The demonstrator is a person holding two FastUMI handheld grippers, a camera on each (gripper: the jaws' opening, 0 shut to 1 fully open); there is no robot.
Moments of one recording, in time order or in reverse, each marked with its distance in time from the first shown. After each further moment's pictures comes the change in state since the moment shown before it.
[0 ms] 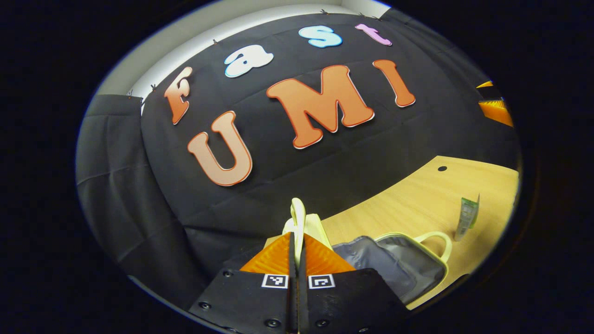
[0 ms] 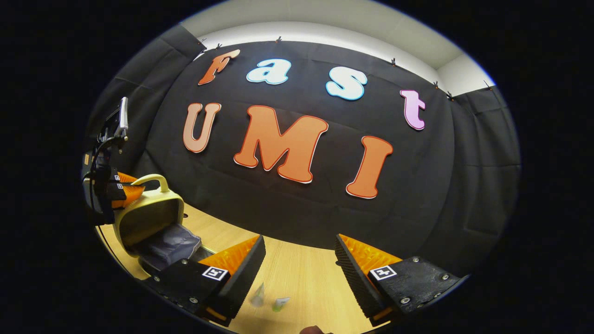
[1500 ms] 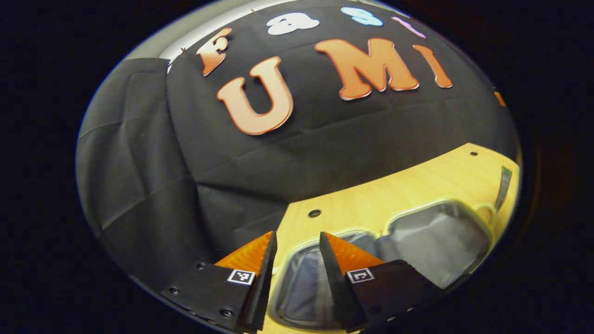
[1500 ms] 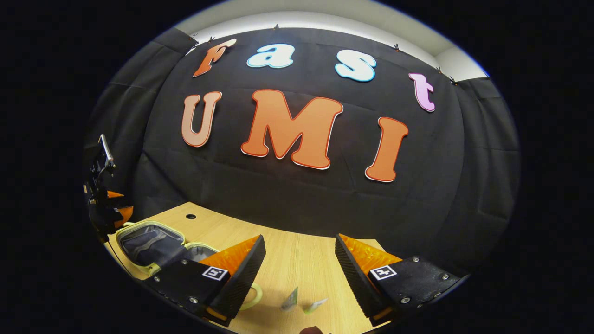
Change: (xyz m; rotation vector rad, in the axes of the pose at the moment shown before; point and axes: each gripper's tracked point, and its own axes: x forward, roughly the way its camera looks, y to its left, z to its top) left arm 0.046 0.047 -0.115 -0.130 0.133 0.056; right arm 0.038 0.051 -0.020 0.056 0.085 0.026
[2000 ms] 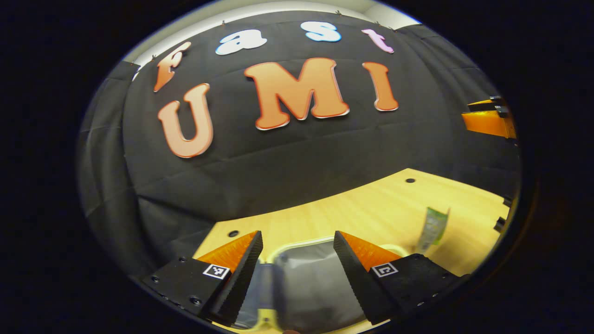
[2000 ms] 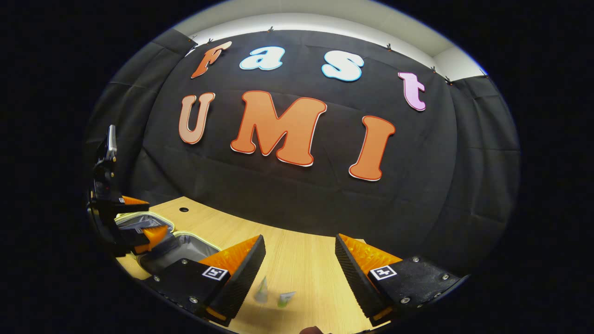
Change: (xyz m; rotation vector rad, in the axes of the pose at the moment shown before) left arm -0.049 -0.214 0.063 -0.047 -0.098 -0.325; right arm -0.024 -0.076 -0.018 -0.013 -0.003 -0.020
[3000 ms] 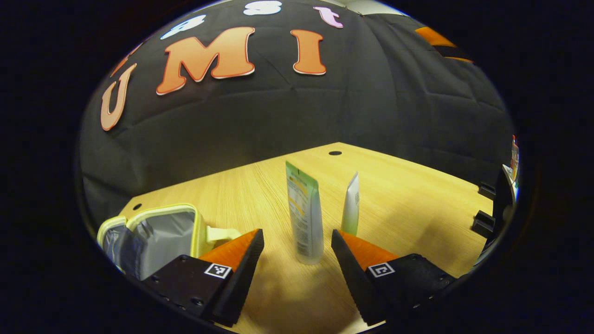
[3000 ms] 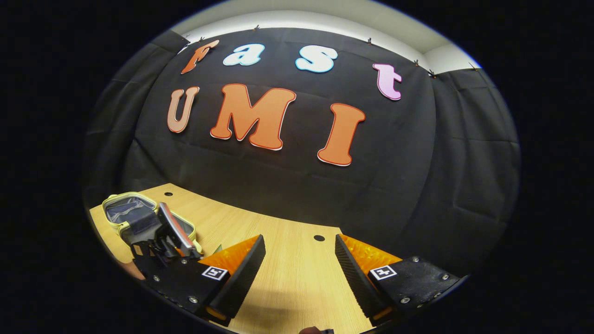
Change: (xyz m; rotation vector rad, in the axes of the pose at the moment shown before) left arm 0.064 -0.248 -0.099 -0.019 0.130 -0.294; right arm -0.037 -0.088 -0.056 -0.010 0.042 -0.050
